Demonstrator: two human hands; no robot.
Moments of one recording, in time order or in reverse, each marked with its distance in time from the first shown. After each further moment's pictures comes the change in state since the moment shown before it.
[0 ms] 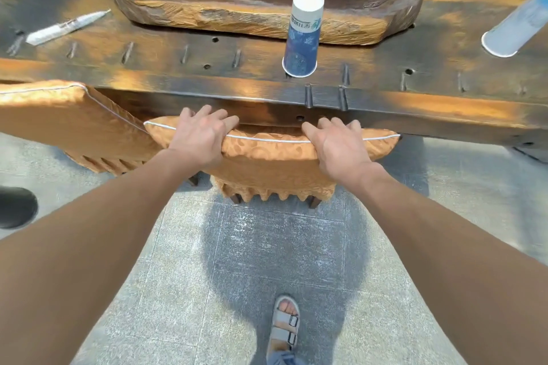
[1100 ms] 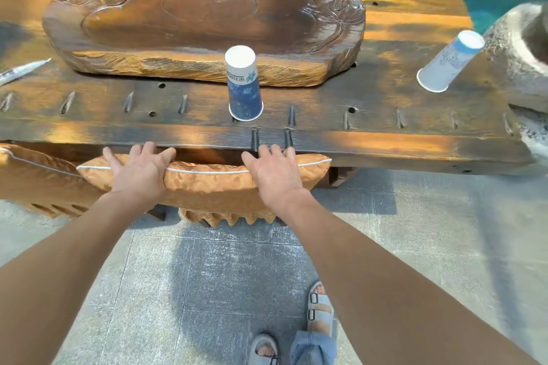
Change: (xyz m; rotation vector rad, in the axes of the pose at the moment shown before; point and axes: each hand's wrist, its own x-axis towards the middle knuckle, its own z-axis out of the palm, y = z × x) left_hand 0.045 0.005 -0.006 -0.038 -0.207 -0.344; right_hand 0.042 0.016 -0.025 0.069 -0.153 0.015
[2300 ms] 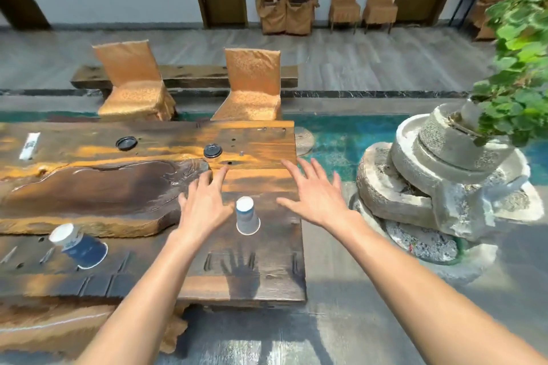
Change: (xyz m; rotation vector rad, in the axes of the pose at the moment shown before) left_hand -0.018 0.596 -0.392 -0.451 0.325 0.026; right_hand -0.159 0.630 -0.256 0.238 0.326 0.086
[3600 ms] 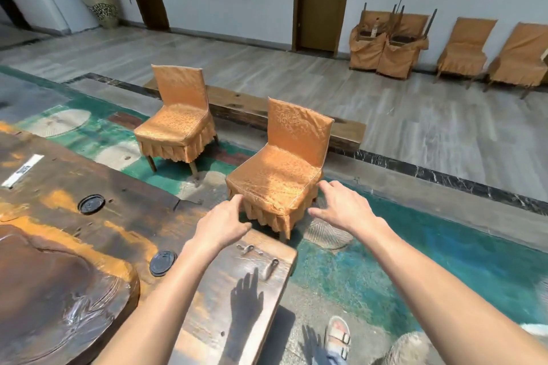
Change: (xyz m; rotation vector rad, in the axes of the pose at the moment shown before) left_hand 0.573 0.176 0.040 -0.084 -0.082 -0.318; right_hand 0.639 0.264 -0.118 -0.104 -0.181 -0.260
